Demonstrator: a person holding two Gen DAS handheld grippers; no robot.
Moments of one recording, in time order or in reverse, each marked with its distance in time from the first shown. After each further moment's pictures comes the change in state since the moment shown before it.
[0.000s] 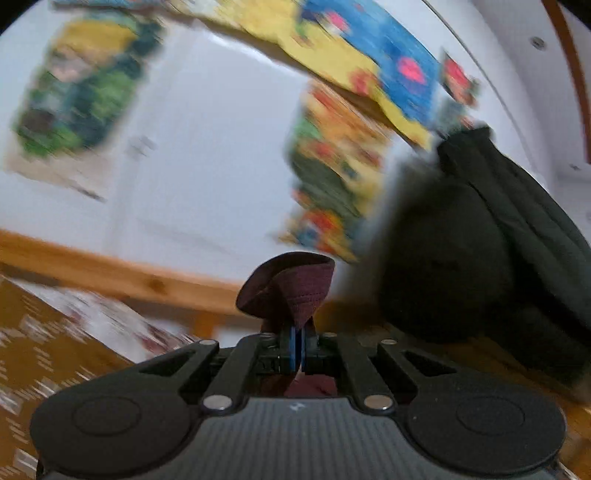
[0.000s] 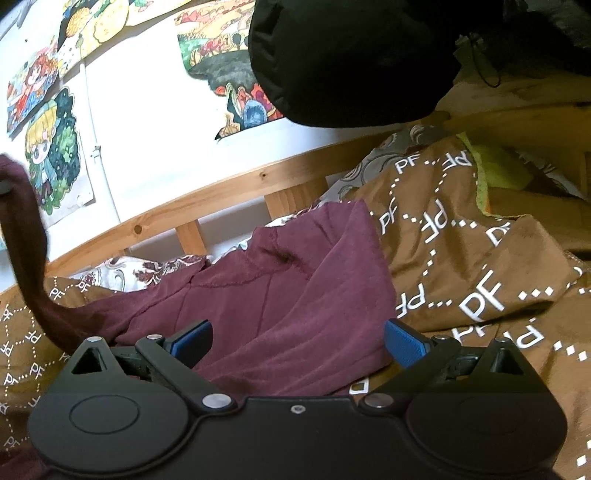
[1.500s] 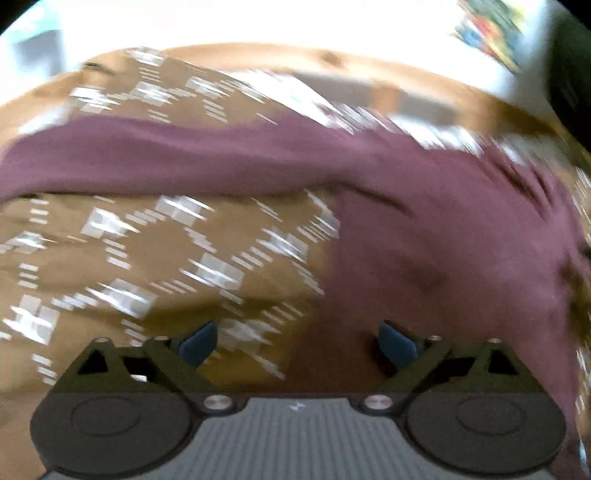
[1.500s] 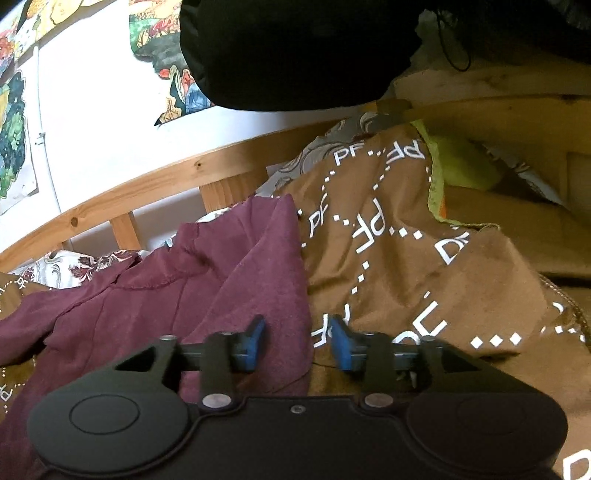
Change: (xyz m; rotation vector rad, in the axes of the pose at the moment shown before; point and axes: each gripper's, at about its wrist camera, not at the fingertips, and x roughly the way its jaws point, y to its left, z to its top) left arm -0.063 0.062 -0.134 -0.083 0.465 0.600; right arm 0.038 -0.039 0.014 -0.028 0.029 -0.140
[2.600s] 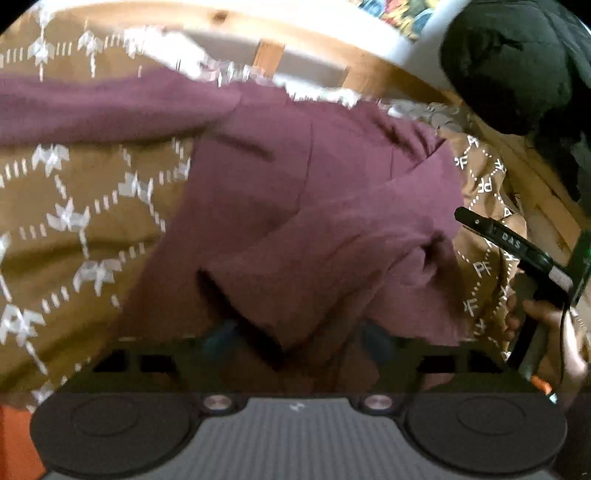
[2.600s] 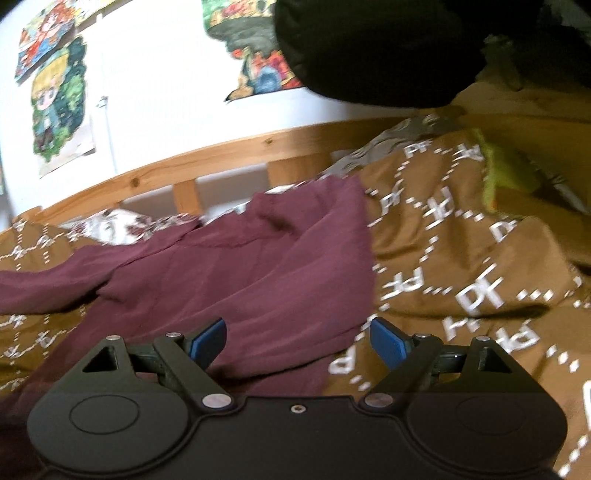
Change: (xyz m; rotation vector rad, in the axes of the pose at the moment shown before) left arm -0.009 -0.044 -0.032 0.103 0.130 -0.418; right arm -0.031 0.036 -0.017 -0.100 0.037 0.086
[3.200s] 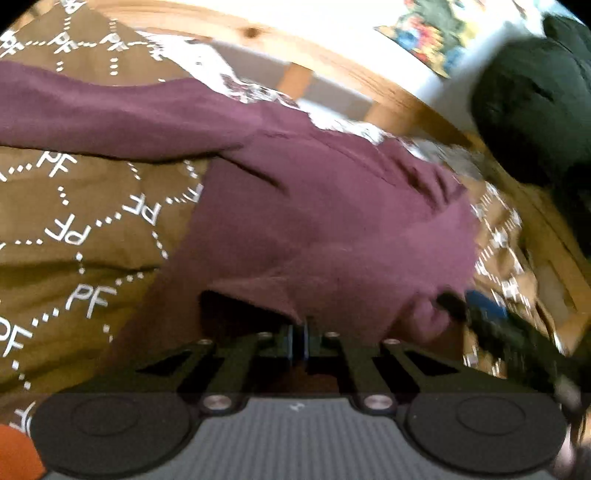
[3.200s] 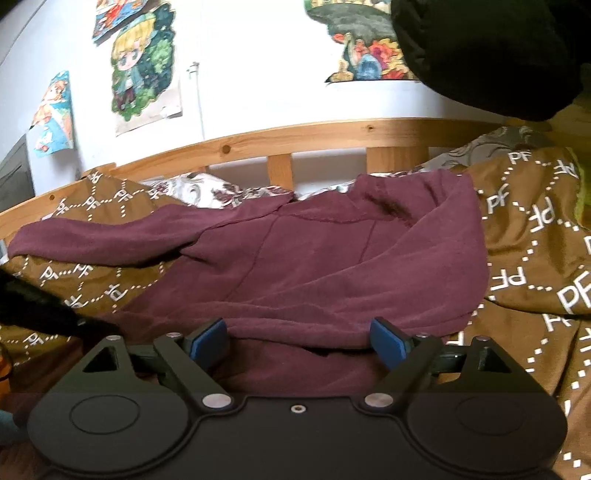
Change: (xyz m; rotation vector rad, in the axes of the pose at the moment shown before) left arm 0.015 0.011 0.013 -0.127 -0.038 -0.029; right arm -0.017 0.062 -0.017 -0.130 0.060 0.210
